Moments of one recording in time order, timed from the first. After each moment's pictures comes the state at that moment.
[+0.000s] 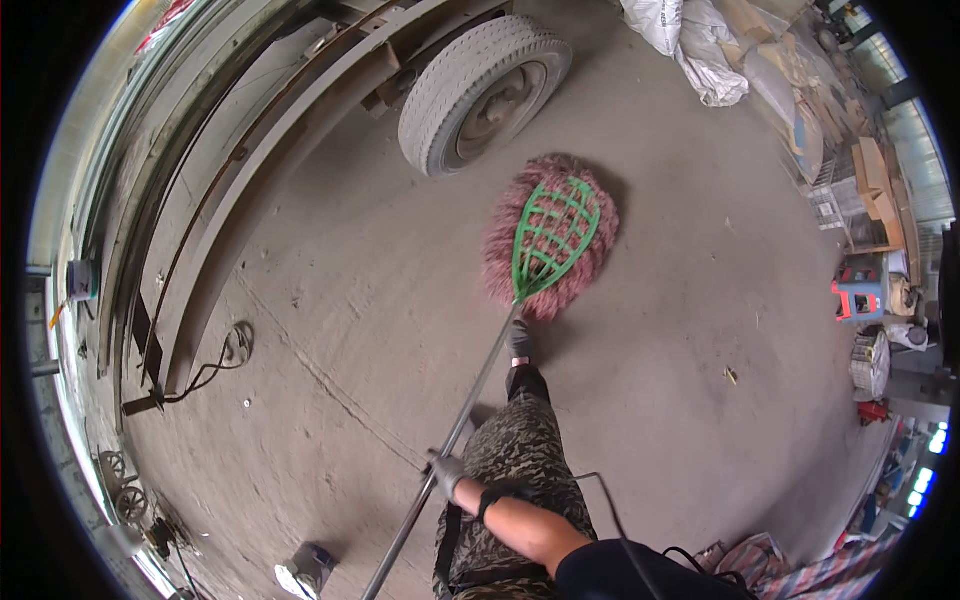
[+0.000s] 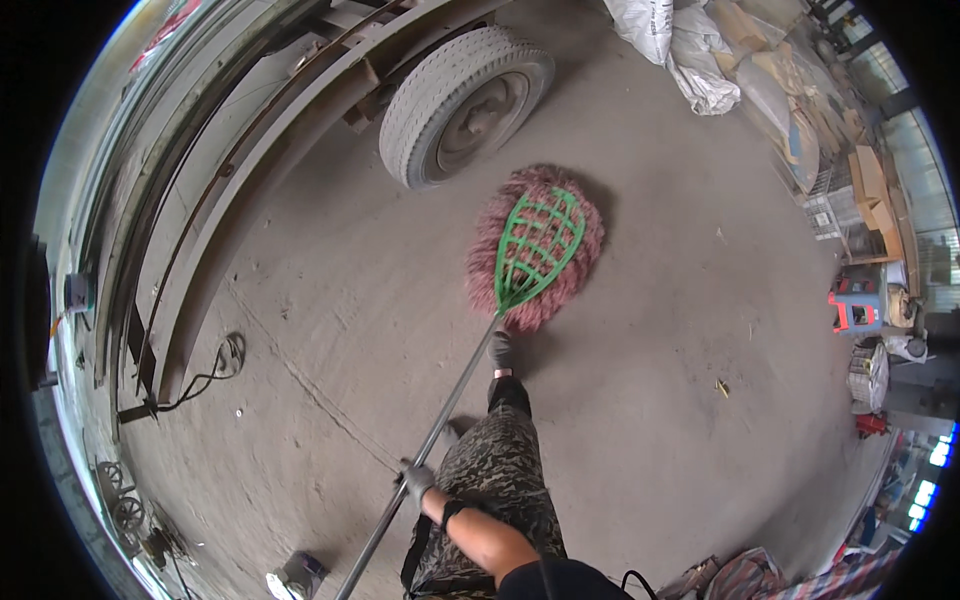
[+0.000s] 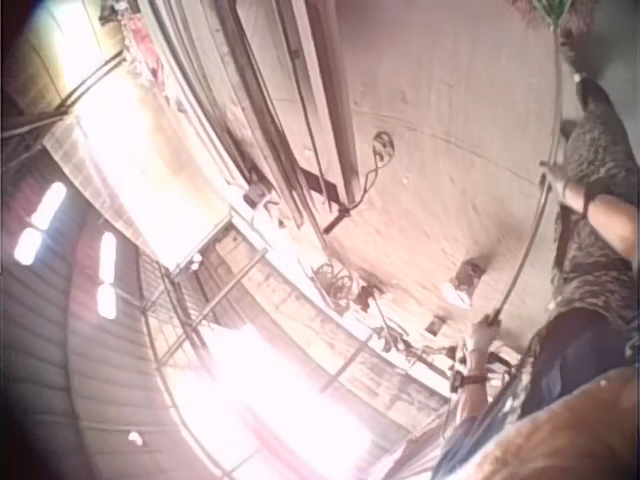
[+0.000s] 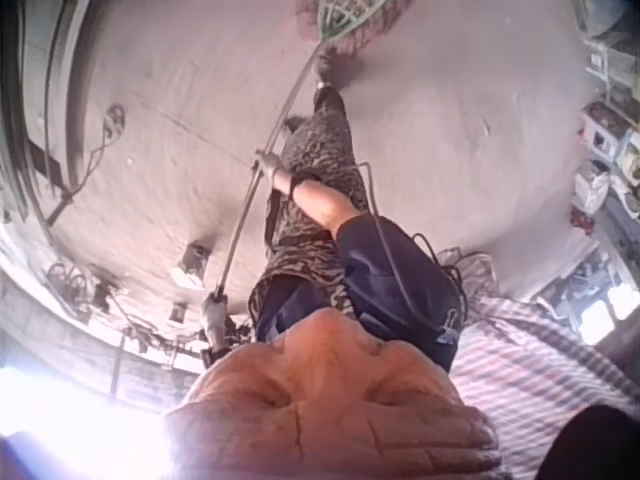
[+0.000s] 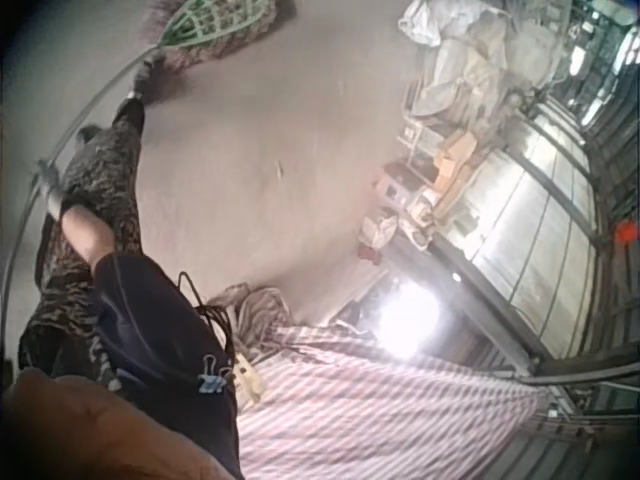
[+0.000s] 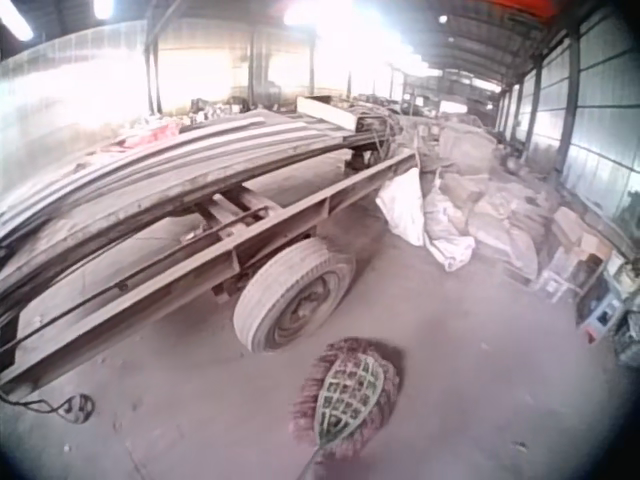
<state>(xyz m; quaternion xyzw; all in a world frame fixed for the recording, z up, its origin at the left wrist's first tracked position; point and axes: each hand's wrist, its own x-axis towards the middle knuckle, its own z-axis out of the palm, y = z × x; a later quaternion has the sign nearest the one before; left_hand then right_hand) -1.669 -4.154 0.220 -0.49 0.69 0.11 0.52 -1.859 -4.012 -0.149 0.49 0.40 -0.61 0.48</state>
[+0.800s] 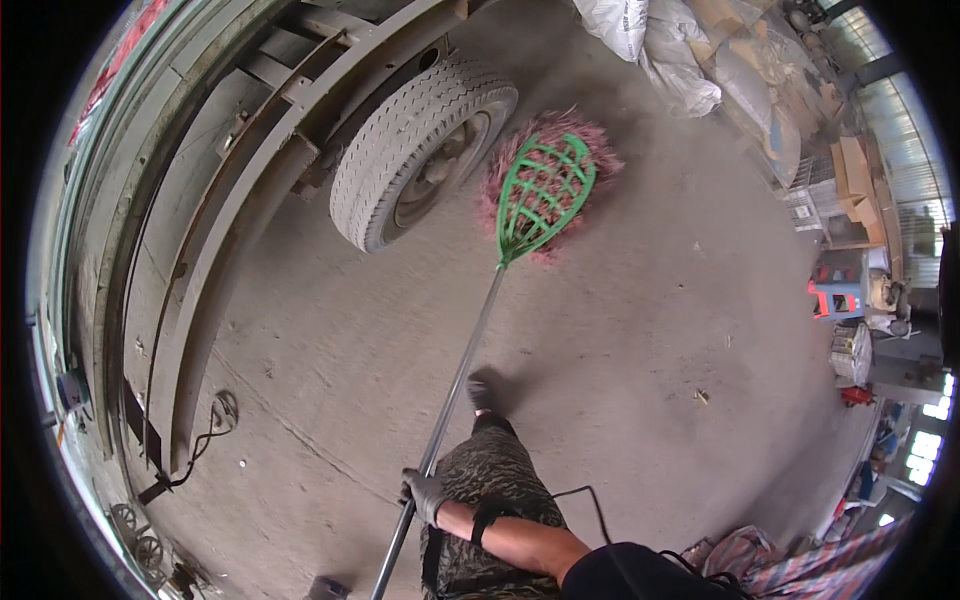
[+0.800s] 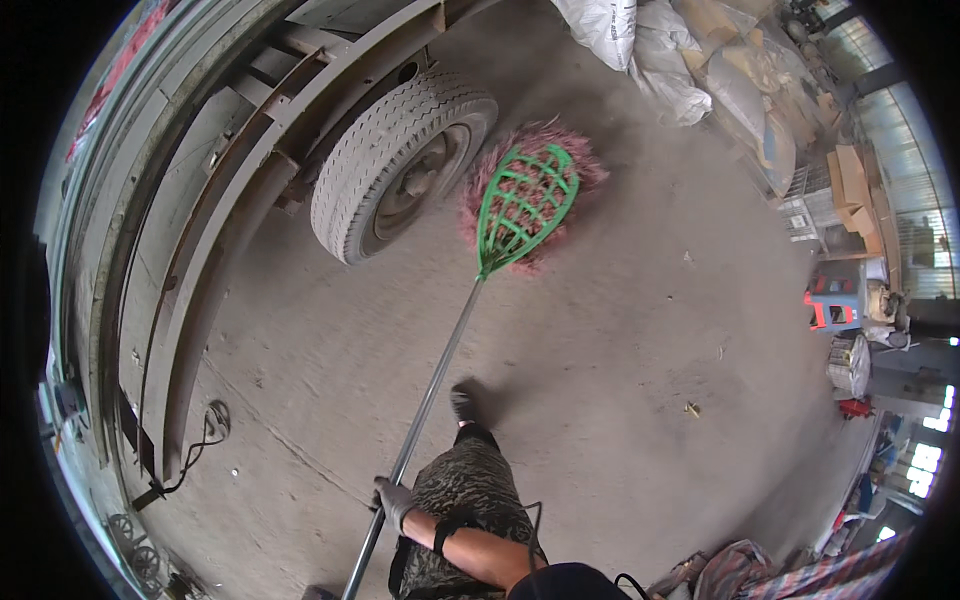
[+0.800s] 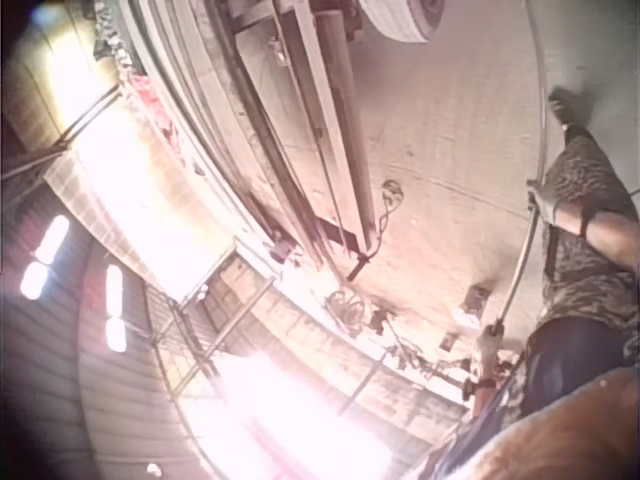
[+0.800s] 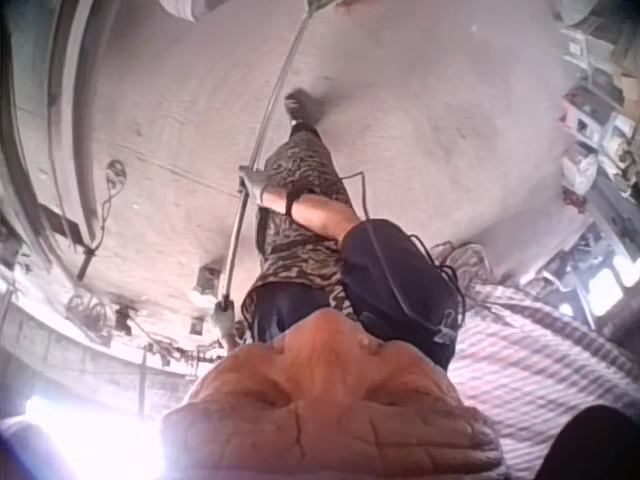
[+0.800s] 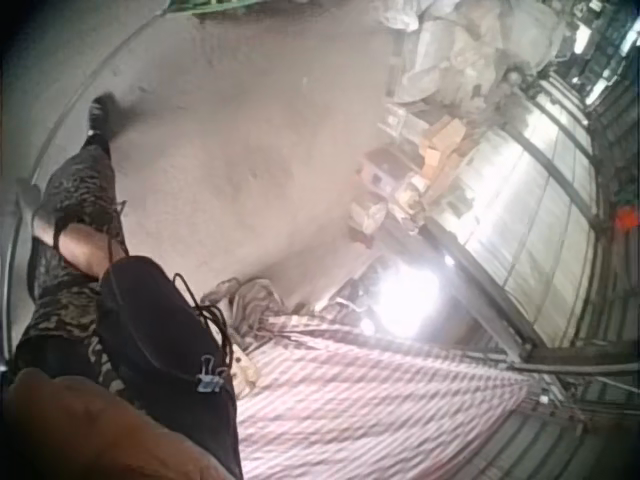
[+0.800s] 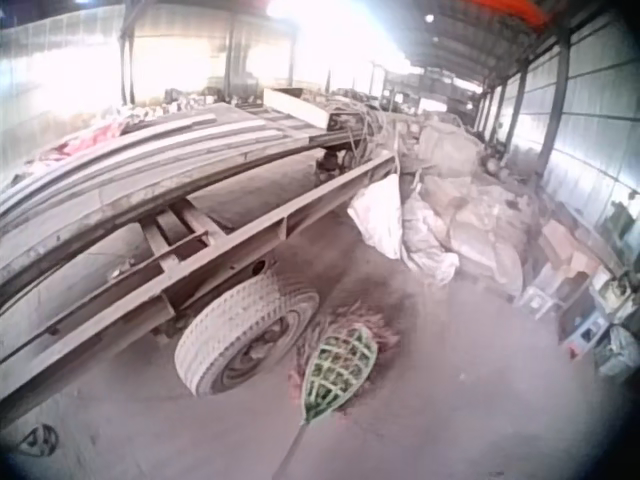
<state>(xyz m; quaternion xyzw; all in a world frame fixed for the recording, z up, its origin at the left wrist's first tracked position) -1.809 -4.141 0.199 -0.45 0.77 0.04 0.45 -2.084 -3.990 -0.070 0.61 0.27 -0.61 0.43</state>
